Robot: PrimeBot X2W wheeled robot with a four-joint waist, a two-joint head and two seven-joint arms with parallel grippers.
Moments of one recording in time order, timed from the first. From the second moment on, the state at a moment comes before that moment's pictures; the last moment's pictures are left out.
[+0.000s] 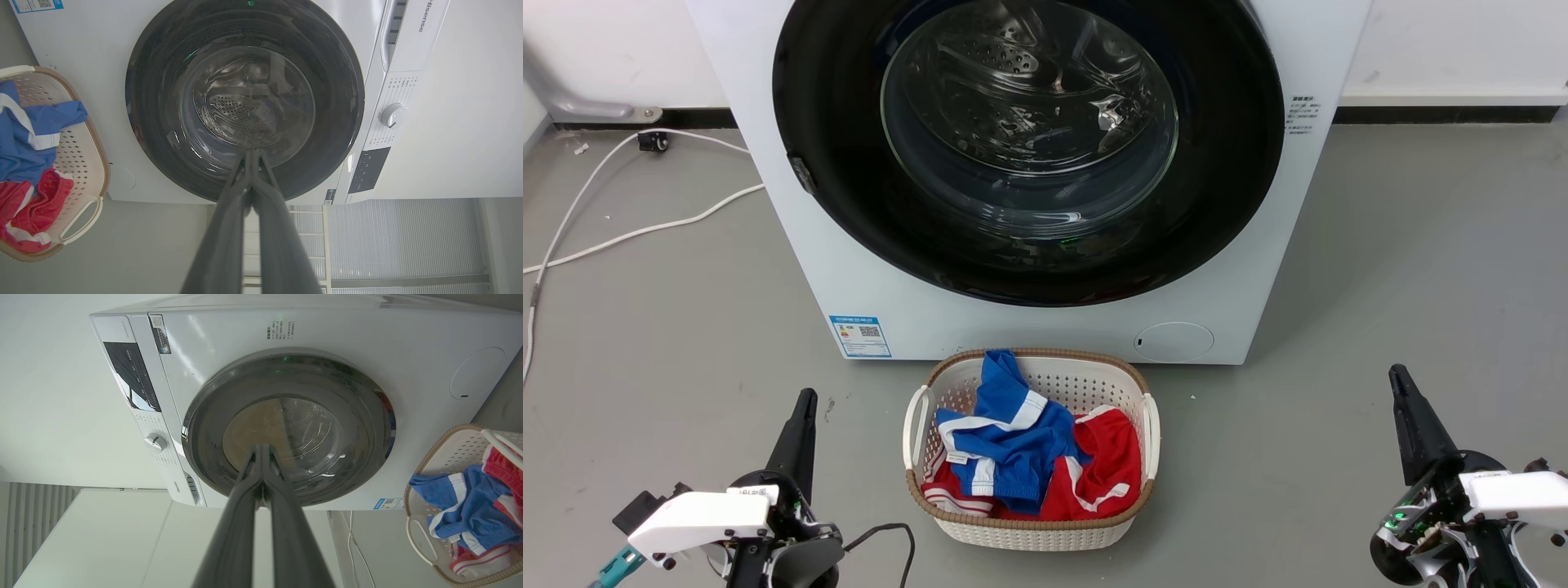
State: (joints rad) left arm -0.10 0.05 0.11 0.25 -1.61 -0.13 0.11; right arm -0.10 -0.05 -0.11 0.25 1.62 0.13 0.11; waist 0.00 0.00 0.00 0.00
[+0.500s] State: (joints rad) left arm -0.10 0.05 0.11 0.25 -1.61 -0.13 0.11; right arm -0.10 -0.05 -0.11 0.25 1.62 0.13 0.11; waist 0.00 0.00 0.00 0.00
